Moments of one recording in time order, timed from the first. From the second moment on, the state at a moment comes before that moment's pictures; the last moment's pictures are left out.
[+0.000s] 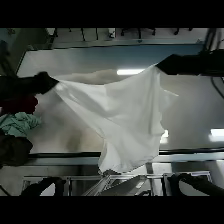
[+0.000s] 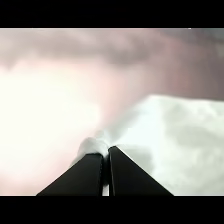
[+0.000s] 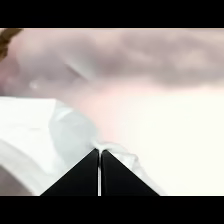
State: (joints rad) left arm 0.01 -1.13 1.26 -2.15 1.07 1.61; right arm 0.03 -1.29 1.48 2.29 -1.11 -1.84
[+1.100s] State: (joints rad) left arm 0.02 -1.77 1.52 -2.11 1.01 1.64; right arm -0.02 -0.85 0.54 2.26 -1.28 -1.39
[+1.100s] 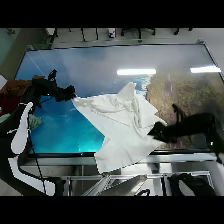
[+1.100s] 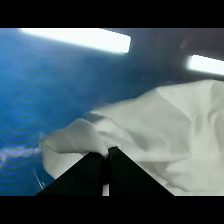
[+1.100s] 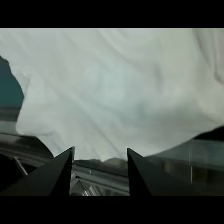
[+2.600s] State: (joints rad) left arm 0.08 -1.81 1.58 -2.09 1.17 1.60; right arm 0.03 -1.04 0.49 2.34 -0.80 -1.44
